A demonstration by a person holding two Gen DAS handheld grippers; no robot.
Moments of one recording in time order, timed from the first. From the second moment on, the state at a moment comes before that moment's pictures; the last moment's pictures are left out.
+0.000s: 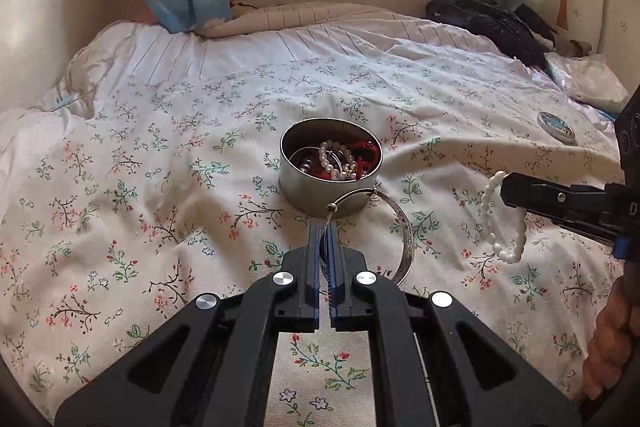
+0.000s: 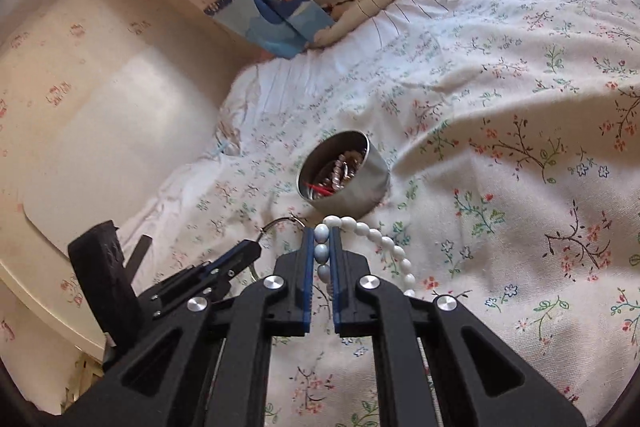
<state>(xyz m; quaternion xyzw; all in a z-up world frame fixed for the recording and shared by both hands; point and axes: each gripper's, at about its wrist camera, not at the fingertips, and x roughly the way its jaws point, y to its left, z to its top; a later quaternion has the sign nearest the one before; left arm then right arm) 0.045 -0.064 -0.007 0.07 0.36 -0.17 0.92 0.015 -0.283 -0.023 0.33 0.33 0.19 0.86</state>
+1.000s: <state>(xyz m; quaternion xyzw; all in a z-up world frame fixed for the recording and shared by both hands) 0.104 -0.068 0.002 0.01 0.34 -0.15 0.93 0.073 -0.276 0.004 0.35 0.25 0.21 0.88</state>
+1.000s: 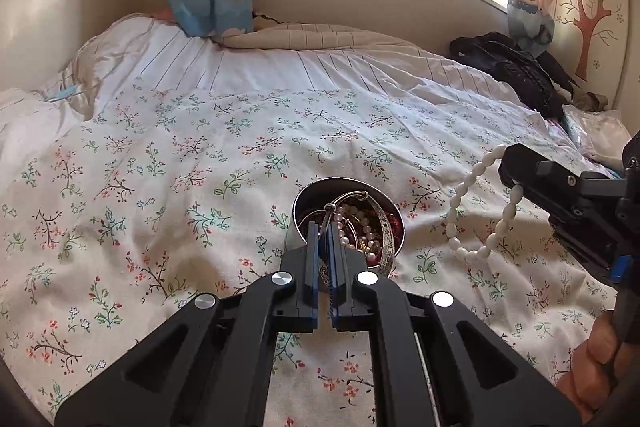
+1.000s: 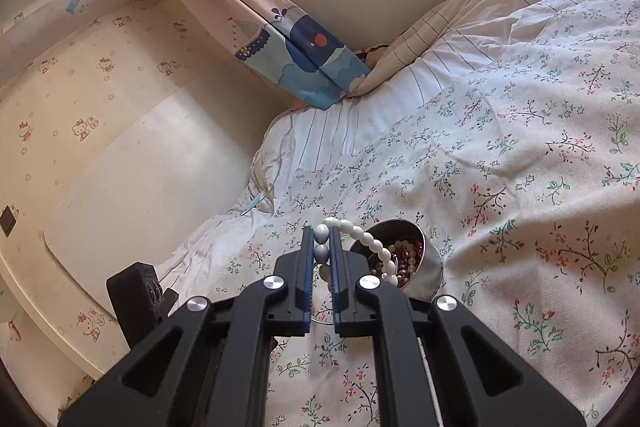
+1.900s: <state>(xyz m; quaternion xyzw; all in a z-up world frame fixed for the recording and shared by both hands) 0.149 -0.083 -0.025 0.00 0.38 -0.14 0.92 0.143 -0.246 -0.024 0.31 0.31 0.21 0.87</state>
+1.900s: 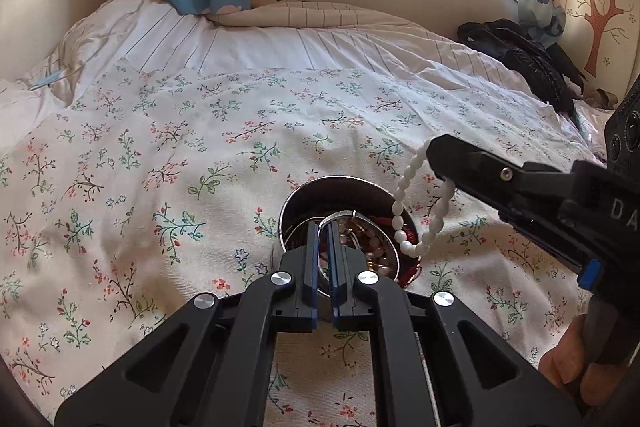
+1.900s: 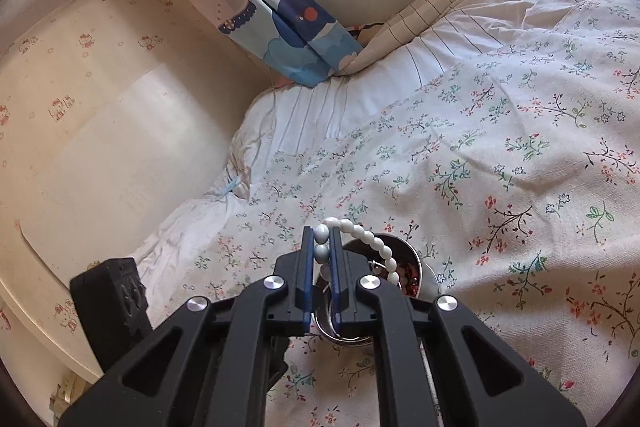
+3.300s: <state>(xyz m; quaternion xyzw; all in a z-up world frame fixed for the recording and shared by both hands) 0.061 -0.039 -0.005 0.08 0.35 -0.03 0.93 0.054 -0.241 -0.032 0.15 0.41 0.02 0.90</state>
